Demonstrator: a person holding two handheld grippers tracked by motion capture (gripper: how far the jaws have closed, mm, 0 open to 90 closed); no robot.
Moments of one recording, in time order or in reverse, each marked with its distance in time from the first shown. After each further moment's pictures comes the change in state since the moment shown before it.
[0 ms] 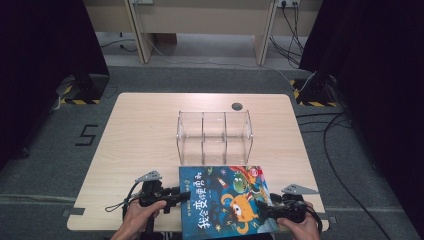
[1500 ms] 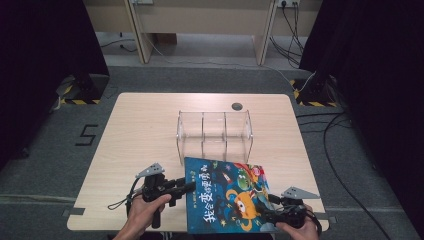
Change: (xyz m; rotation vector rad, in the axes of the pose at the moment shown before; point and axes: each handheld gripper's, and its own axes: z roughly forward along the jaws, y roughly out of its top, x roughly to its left) left arm -0.030 0.026 -0.003 -0.108 0.007 0.017; right arm 0.016 -0.002 -0.009 -0.055 0.048 -0.040
